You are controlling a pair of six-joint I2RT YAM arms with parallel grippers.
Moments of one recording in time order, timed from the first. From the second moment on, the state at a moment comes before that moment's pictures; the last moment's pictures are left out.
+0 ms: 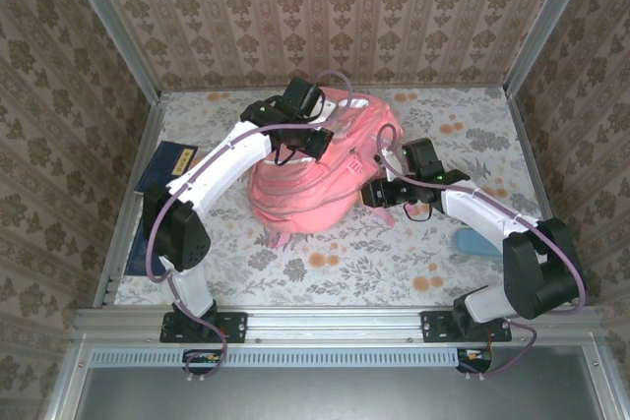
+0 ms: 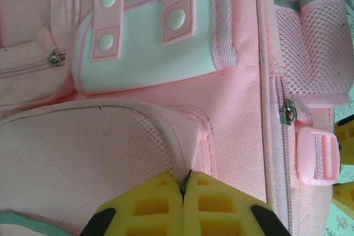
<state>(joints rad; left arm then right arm) -0.68 1.81 1.77 -0.90 0.09 -0.08 0.33 1.43 0.86 -0.33 -0.56 0.15</state>
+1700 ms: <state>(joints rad) -0.66 1.90 1.71 -0.67 0.18 -0.33 0.50 1.04 0.73 -0.26 -0.19 0.57</state>
